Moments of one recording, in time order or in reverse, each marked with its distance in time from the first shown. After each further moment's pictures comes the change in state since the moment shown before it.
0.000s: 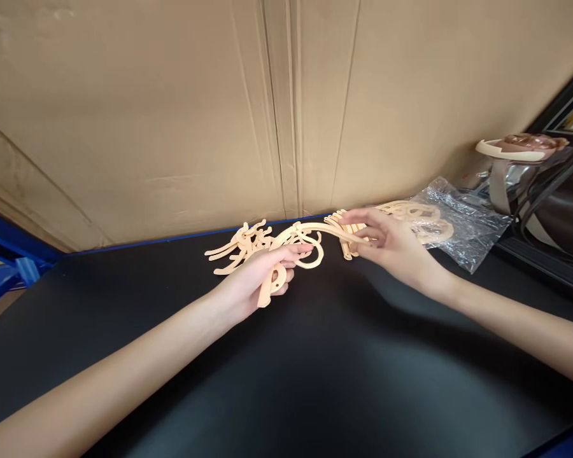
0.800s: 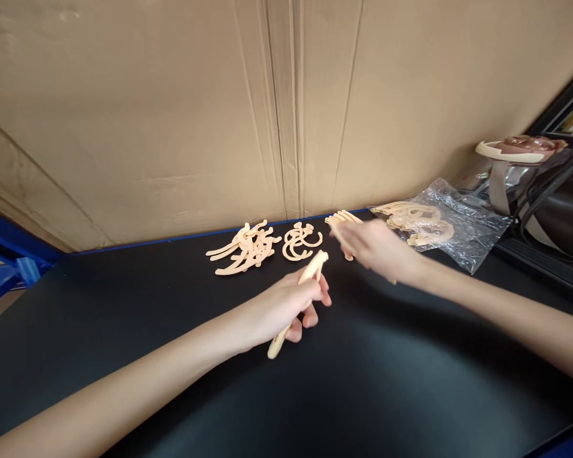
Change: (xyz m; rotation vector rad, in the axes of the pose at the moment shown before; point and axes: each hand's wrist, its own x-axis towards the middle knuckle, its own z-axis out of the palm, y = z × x) left_hand -0.027 -0.002 0.025 0.299 -0.224 -0.149; right_hand 0.021 -0.004 0.003 -0.710 -0.237 -0.073
